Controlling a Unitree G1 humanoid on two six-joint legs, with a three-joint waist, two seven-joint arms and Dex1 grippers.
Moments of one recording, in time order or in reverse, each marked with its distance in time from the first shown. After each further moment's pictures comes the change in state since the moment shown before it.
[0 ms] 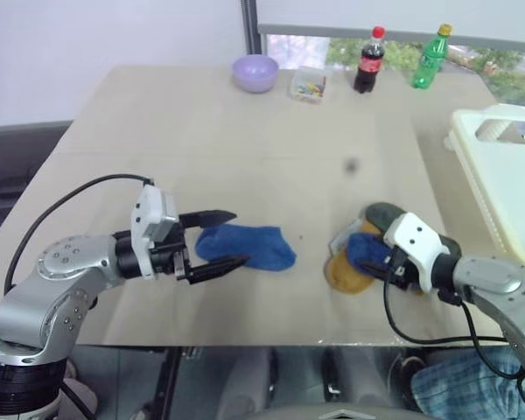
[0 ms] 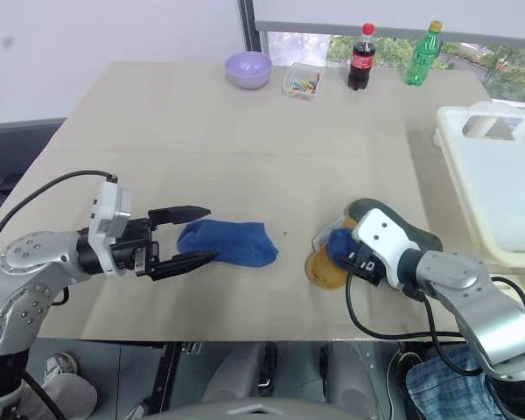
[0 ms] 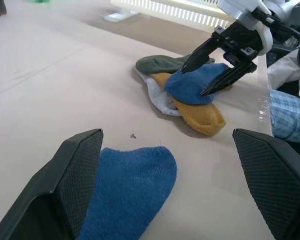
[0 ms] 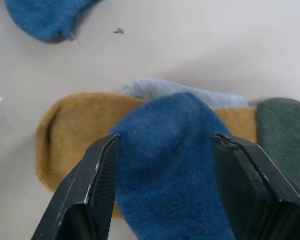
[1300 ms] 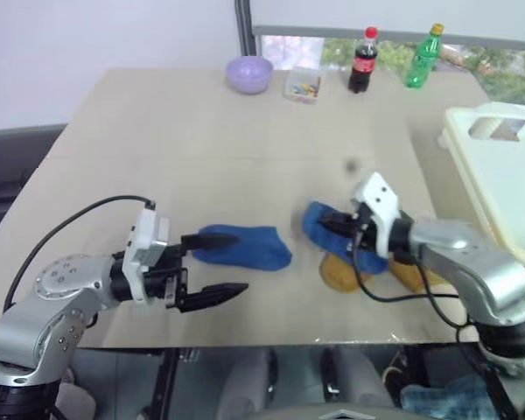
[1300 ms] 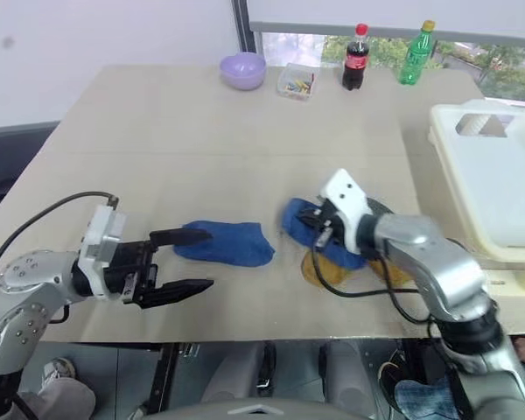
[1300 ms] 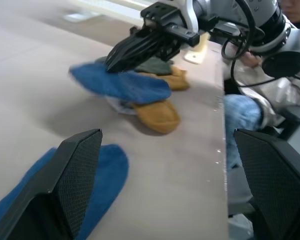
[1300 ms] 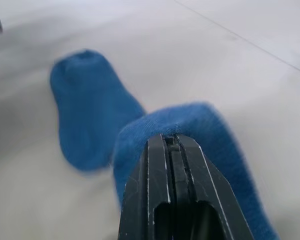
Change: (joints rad) left arm 0.139 0.005 0.035 -0.019 -0.073 -0.031 -0.065; right arm -0.418 0.305 0.173 0.345 0.110 -0.056 -0.017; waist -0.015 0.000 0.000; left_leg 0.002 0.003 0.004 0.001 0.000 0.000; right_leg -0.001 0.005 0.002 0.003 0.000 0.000
